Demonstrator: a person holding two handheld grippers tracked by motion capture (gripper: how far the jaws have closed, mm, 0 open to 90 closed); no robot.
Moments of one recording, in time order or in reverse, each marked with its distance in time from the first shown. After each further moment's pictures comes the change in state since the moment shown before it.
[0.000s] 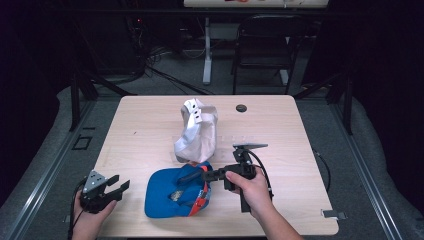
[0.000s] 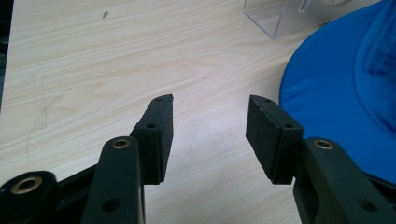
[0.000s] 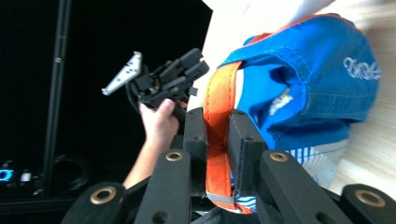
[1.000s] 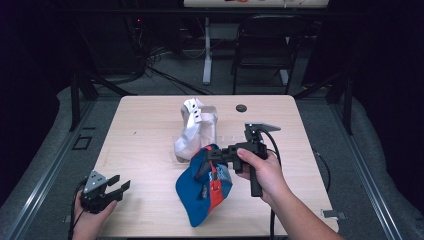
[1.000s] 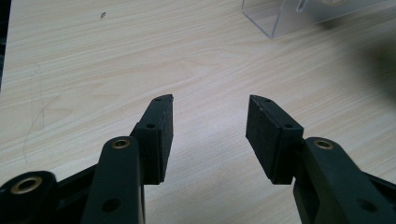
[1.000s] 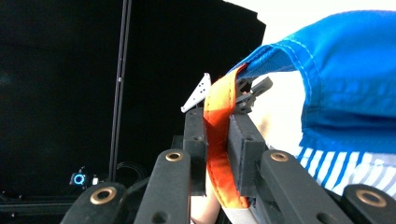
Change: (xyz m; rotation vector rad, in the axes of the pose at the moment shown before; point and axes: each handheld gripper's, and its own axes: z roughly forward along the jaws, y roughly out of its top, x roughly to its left) left arm -0.001 0.000 0.000 0.003 -0.003 0.000; right arm 0.052 0.026 -0.045 -0.019 0.152 0.099
